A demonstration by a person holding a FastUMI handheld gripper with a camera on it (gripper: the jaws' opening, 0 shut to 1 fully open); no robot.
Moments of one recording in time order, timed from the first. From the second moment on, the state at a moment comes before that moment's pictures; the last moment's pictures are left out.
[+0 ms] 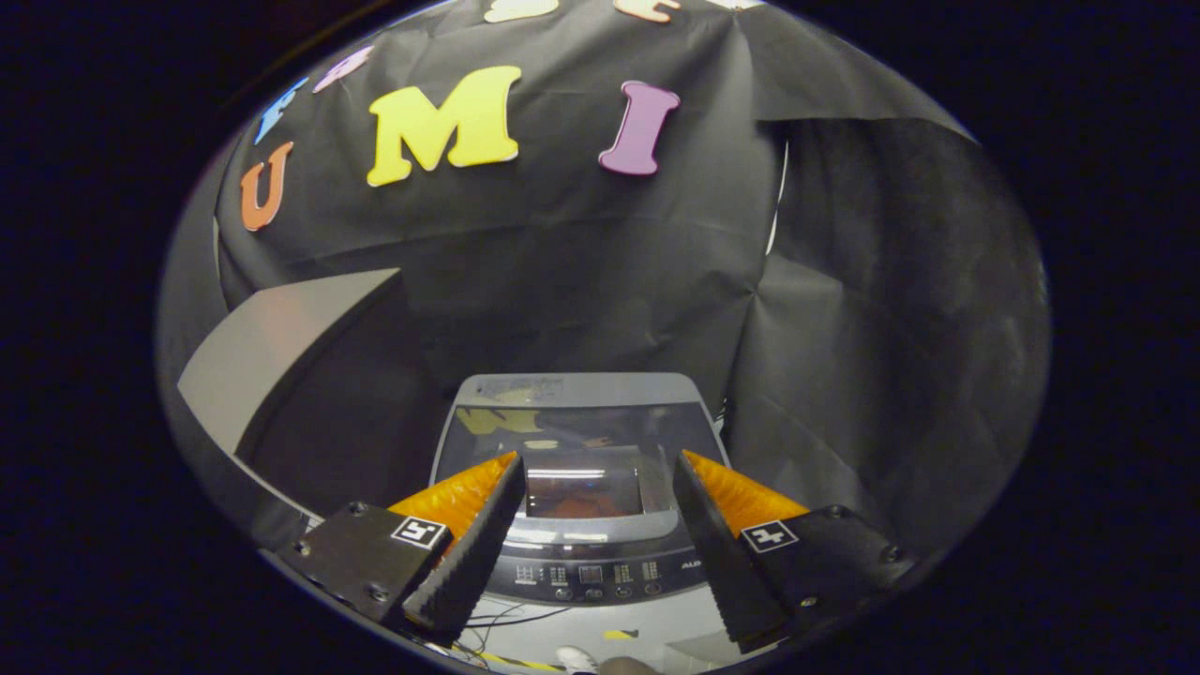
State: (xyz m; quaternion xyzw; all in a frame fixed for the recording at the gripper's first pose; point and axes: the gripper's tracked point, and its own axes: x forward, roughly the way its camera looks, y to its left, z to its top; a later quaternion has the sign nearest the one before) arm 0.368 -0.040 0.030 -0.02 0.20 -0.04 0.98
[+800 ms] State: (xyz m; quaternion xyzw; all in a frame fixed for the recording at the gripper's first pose) arm 0.092 -0.046 0.082 0.01 0.02 -0.06 1.00
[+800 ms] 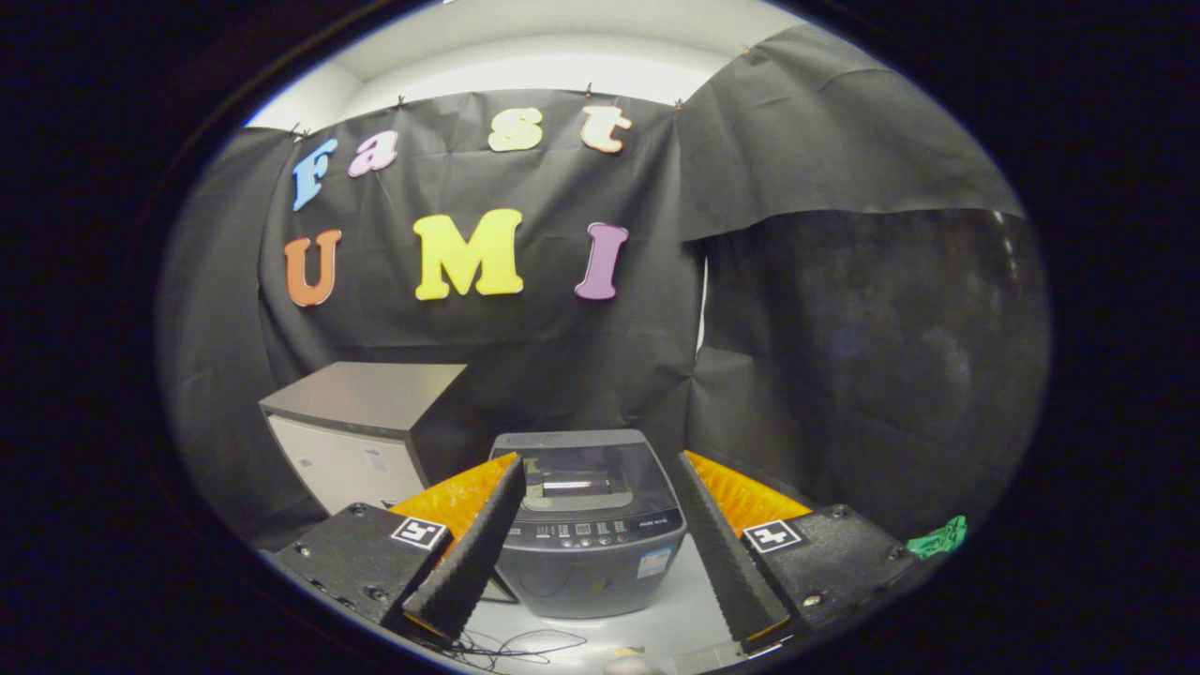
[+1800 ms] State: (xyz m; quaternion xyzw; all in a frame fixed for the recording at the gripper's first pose) arm -0.058 -0.043 0.001 -0.02 0.02 -0.01 1.00
